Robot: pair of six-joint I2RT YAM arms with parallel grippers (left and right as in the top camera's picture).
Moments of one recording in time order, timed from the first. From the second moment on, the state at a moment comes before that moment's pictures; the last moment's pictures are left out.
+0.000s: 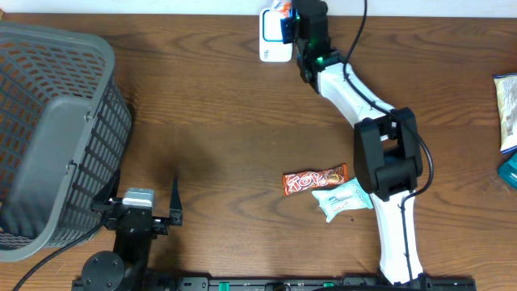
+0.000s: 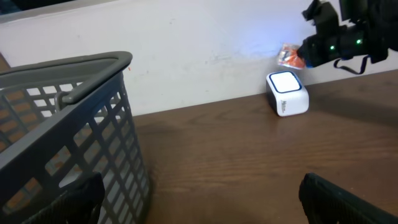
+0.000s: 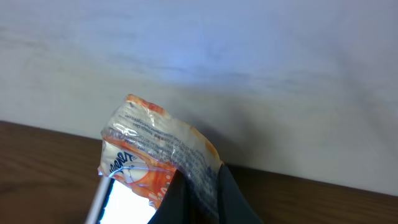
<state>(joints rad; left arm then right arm) -0.19 0.01 0.43 -0.50 -0.11 0.14 0.36 2.40 1.92 0.17 0.18 -0.01</state>
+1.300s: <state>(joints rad) -0.19 0.01 0.43 -0.50 -0.11 0.14 -0.09 2.13 1.93 -0.71 0.65 0.02</state>
